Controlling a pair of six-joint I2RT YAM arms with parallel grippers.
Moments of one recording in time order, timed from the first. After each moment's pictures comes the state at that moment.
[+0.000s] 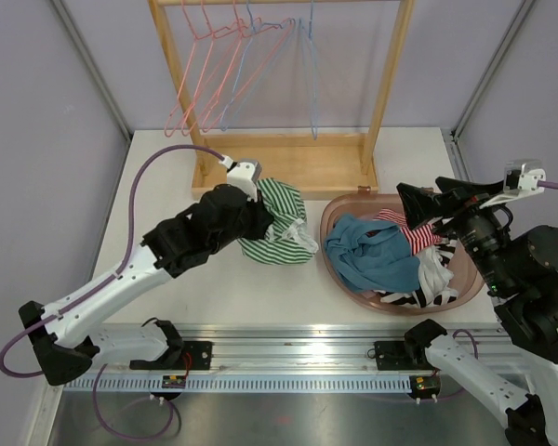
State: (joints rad) left arm -0.90 1.13 1.16 -0.58 -0.29 -0.51; right arm 0.52 0.65 1.34 -0.54 0.14 0.30
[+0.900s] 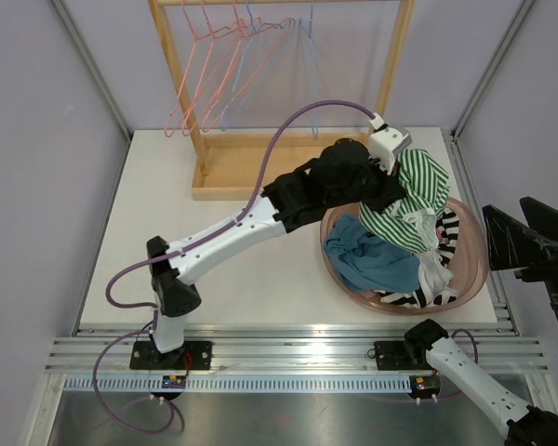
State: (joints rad) left arm -1.10 1.88 2.11 -0.47 0.04 -0.27; right arm 0.52 0.52 1.60 -0.67 0.24 0.30
